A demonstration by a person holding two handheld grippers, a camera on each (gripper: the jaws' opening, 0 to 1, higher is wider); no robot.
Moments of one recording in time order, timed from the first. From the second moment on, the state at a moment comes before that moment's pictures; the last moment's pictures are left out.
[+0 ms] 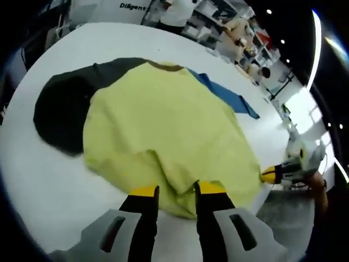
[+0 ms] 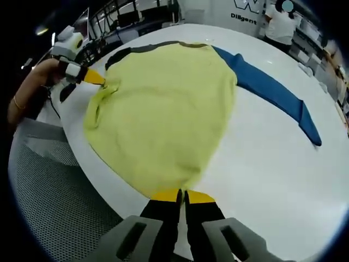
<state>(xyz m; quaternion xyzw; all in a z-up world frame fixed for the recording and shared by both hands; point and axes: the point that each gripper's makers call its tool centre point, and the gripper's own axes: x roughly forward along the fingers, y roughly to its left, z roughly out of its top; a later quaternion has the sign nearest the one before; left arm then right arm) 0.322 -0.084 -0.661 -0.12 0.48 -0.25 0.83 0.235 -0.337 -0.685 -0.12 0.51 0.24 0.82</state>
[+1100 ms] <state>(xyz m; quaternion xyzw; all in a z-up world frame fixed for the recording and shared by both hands) 0.338 -0.083 -0.664 -0.15 0.47 -0.24 0.83 0.236 -0.337 -0.685 -0.11 0.51 0.25 0.82</state>
